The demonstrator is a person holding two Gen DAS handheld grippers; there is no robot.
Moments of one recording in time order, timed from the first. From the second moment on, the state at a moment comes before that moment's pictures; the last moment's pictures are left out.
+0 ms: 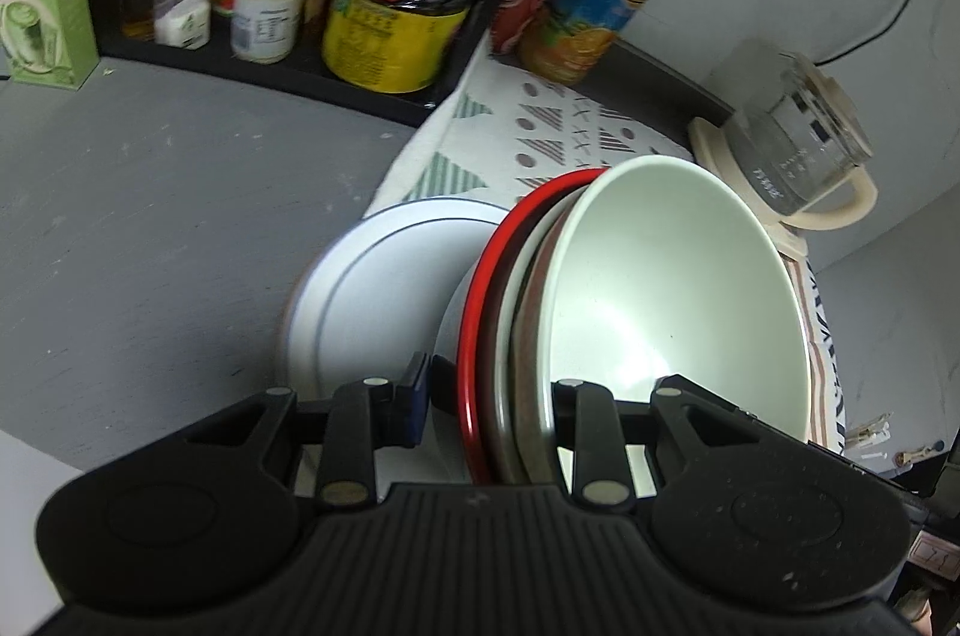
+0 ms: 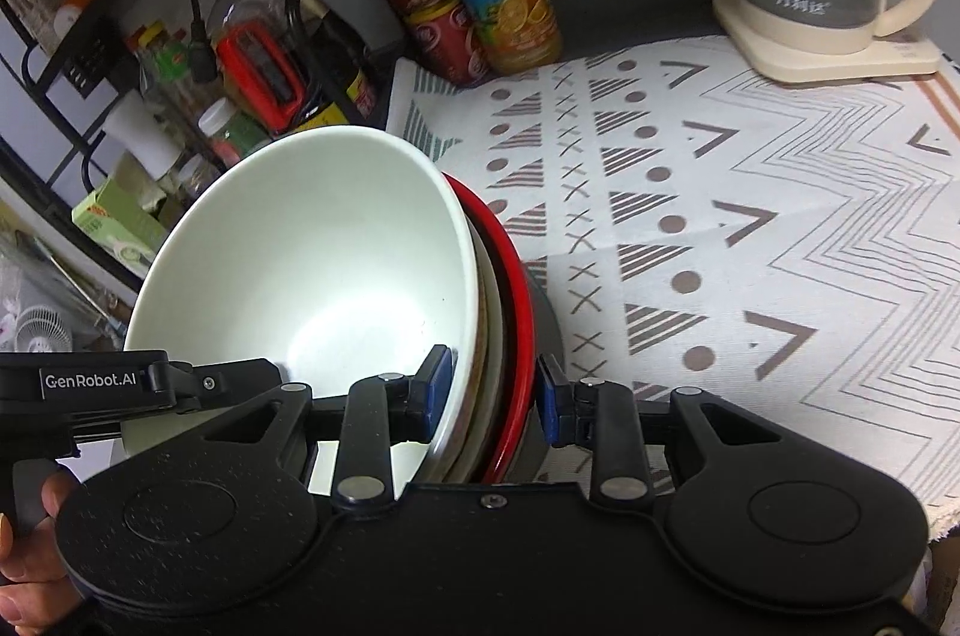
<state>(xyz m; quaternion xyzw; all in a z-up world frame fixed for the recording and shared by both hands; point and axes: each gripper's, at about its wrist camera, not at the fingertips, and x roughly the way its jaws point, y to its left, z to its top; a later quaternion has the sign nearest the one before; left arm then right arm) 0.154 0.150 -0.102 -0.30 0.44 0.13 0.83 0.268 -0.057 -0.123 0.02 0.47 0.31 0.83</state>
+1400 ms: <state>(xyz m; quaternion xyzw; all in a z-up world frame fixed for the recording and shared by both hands) 0.207 0.199 -0.134 -0.26 0.51 0.07 0.82 0.284 -0.032 -0.122 0.00 0.47 0.29 0.83</state>
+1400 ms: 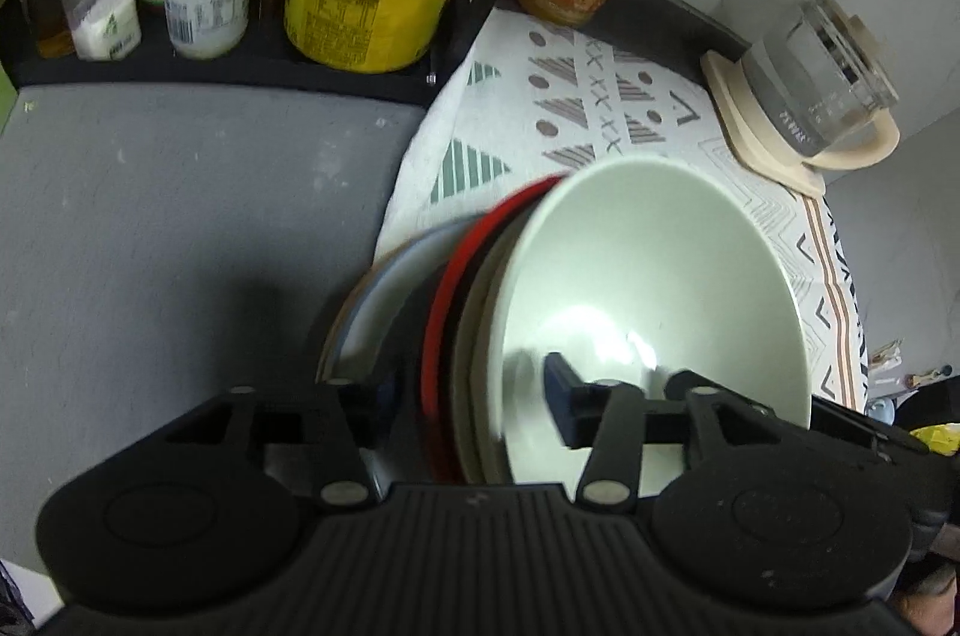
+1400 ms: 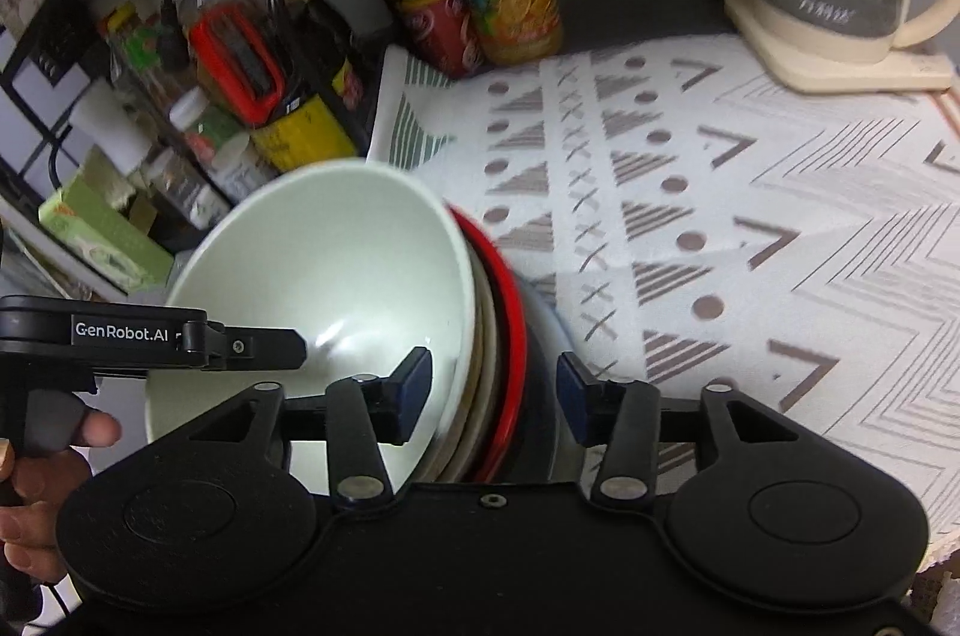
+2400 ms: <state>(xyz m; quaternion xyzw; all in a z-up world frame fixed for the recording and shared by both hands) 0.134 0.109 -0.047 -0.20 0.40 0.08 0.89 0.180 -0.181 -0.039 0.05 0.35 0.17 0.92</state>
